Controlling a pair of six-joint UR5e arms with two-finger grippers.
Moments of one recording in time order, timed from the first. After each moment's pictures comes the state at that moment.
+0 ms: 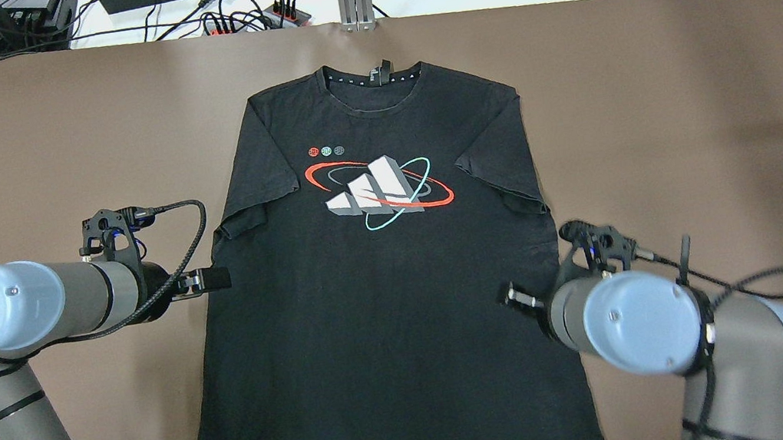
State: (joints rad) left arm -0.63 -1.81 -1.83 -2.16 -1.75 -1.32; right arm 0.43 -1.29 2.04 -1.48 1.56 1.74
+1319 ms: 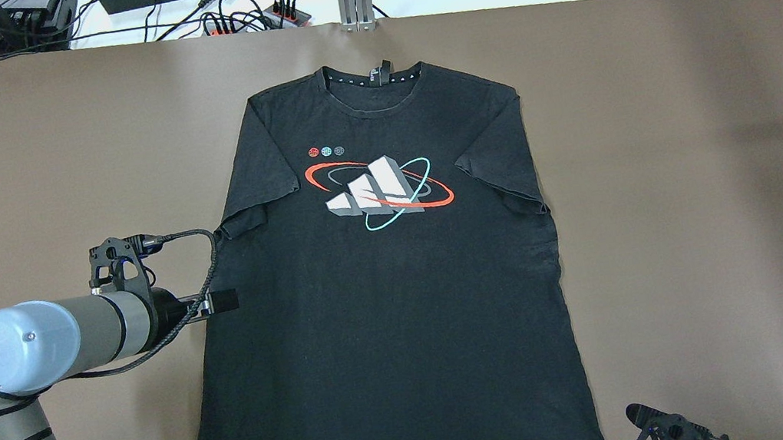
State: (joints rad) left arm -0.55 -1.78 -1.86 -2.16 -1.64 -1.37; right arm -0.01 -1.57 2.17 -1.52 1.28 2.09
